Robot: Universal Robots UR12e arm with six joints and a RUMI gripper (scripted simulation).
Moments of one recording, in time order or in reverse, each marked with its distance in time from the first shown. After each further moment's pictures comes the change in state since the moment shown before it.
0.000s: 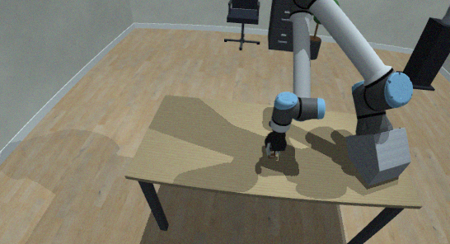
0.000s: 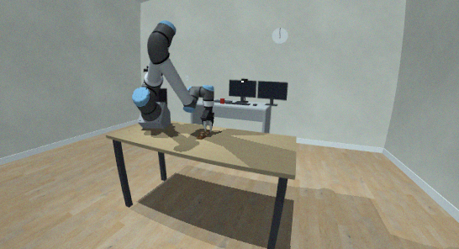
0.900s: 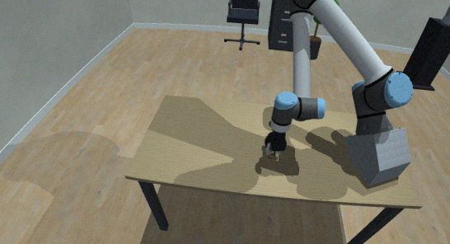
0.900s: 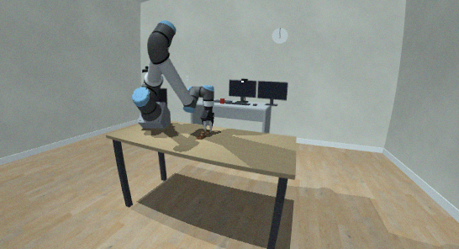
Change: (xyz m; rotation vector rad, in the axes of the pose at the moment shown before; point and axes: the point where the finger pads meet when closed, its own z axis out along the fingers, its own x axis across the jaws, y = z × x) arm 0.000 0.000 0.000 0.000 0.000 0.000
